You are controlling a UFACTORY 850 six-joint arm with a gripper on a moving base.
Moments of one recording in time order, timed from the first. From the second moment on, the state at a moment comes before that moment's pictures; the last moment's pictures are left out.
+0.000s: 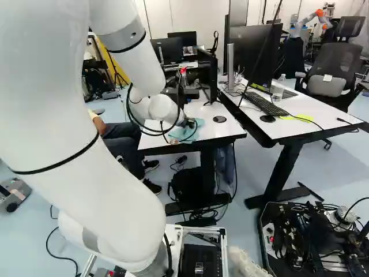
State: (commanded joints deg) arm -9.6 -1.4 -29.8 0.5 19.2 0.0
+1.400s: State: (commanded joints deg) arm -6.3 -9.8 -38.9 0.5 19.2 0.0
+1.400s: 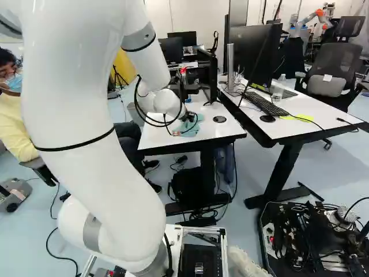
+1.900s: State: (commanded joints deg) arm -4.6 -4.9 -33.4 0.5 19.2 0.0
